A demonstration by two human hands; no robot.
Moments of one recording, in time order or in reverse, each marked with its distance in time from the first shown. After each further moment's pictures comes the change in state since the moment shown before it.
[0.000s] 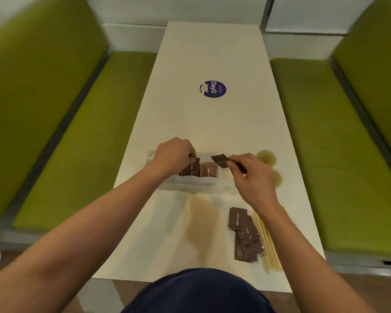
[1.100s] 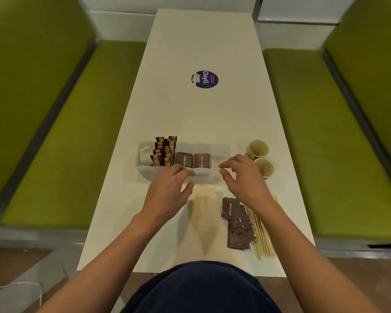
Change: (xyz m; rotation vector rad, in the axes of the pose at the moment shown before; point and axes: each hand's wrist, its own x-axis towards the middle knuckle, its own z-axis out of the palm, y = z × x) left_hand -0.105 0.024 0.056 -0.307 0.260 0.056; right_hand -0.019 0.026 0.003 -0.173 -0.303 0.068
